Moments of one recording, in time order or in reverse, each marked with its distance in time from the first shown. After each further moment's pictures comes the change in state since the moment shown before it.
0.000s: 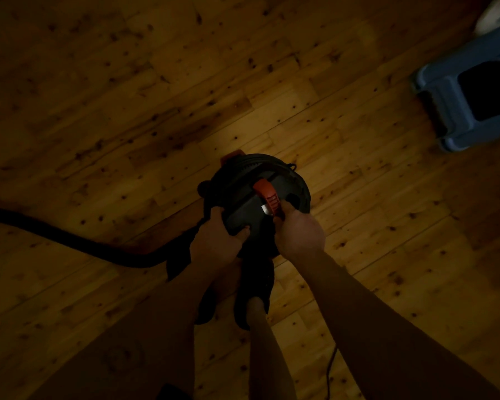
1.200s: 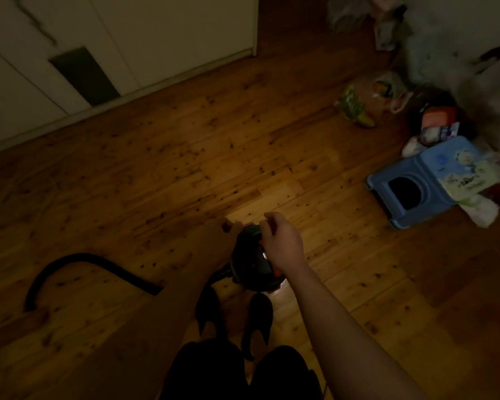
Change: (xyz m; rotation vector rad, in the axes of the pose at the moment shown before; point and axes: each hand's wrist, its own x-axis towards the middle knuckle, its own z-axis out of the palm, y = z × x) left_hand -0.218 0.179 -0.204 0.040 0.220 0.168; right_hand -0.211 -0.118 -0.225 0.474 0.199 -0.270
